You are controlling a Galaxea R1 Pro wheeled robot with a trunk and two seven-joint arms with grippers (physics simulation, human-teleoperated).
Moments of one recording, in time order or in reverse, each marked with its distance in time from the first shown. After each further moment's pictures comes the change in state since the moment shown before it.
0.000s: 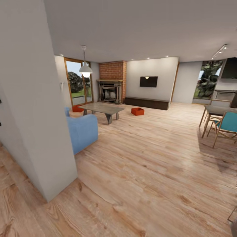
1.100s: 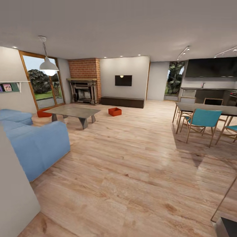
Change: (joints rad) left arm 0.000 0.000 0.000 0.000 0.000 0.000 0.000; right arm 0.000 0.007 0.001 0.000 -0.002 0.003 -0.001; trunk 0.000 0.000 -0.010
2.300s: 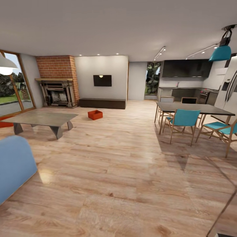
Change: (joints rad) left arm 0.000 0.000 0.001 0.000 0.000 0.002 0.000; right arm 0.000 -0.001 -0.002 0.000 0.000 0.005 0.000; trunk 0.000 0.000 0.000
